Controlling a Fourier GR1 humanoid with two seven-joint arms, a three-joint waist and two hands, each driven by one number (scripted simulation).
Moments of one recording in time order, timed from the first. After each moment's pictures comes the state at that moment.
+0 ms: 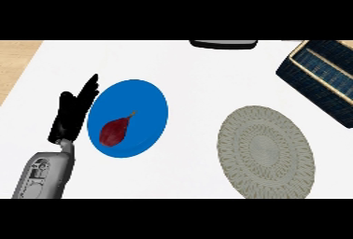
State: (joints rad) left arm -0.28 0.18 0.04 -1.38 -0.14 -0.03 0.24; right arm -1.04 -0.99 -0.03 -0.66 0.56 0.41 -0.48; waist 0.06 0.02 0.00
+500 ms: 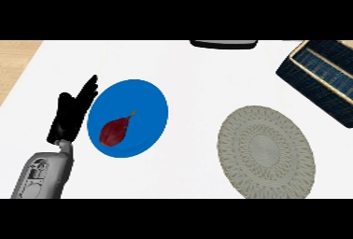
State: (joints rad) left arm -0.27 0.19 0.05 -1.37 -0.13 -0.04 0.23; right arm -1.11 -0.92 -0.03 -0.35 0.63 0.38 -0.59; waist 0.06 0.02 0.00
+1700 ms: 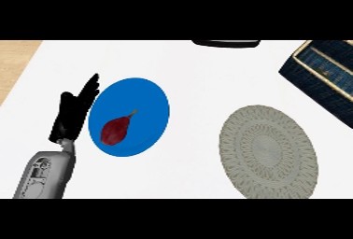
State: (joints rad) left arm -0.28 0.18 0.05 -1.37 -0.14 -0.03 0.22; right arm -1.16 -1.08 -0.35 -0.07 0.38 0.35 -0.51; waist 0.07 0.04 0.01
